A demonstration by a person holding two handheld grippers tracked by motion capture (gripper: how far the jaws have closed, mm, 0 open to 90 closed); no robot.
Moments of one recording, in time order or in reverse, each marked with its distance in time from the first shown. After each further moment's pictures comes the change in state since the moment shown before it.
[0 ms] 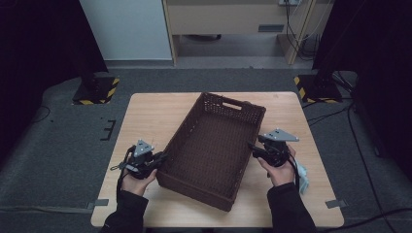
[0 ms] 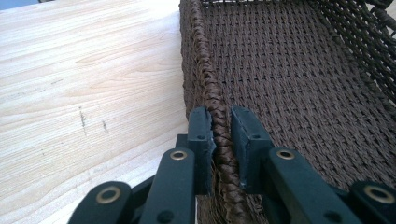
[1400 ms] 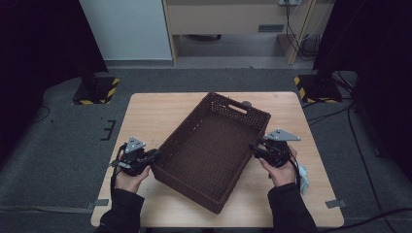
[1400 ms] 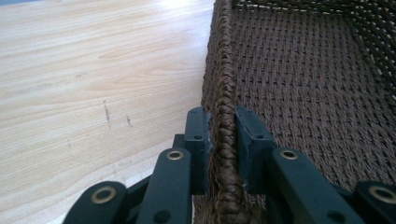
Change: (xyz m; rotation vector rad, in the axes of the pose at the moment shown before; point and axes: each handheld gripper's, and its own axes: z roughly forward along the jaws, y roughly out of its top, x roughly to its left) left arm 0.021 -0.002 -0.007 -0.011 0.020 -0.052; right arm 0.000 0.002 -0.006 0.007 0.010 -0.002
